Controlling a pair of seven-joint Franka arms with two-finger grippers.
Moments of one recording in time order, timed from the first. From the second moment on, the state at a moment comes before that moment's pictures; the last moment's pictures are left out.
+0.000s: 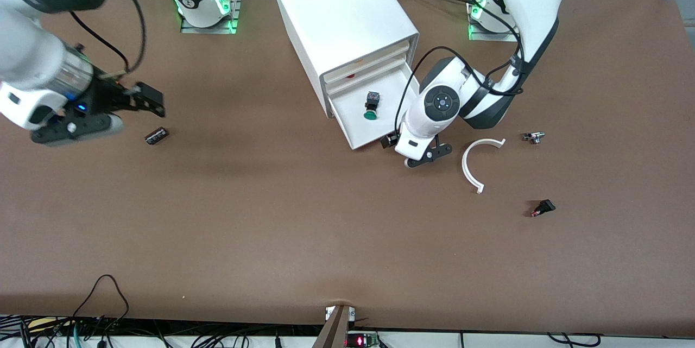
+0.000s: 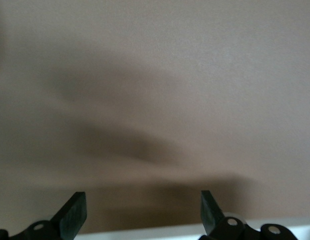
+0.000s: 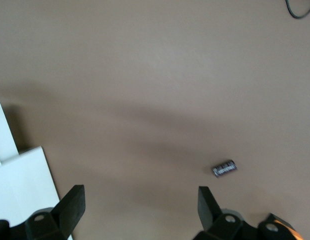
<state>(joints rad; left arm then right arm) -0.13 0.58 -0.47 -1.83 0.09 2.27 -1.03 0.14 0.13 0.00 -1.54 0.06 1.62 -0.08</state>
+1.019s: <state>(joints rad) -0.17 0.67 -0.62 -1.86 0.10 2.27 -1.11 0.02 -0.01 0.02 -1.72 0.01 1.69 -0.31</state>
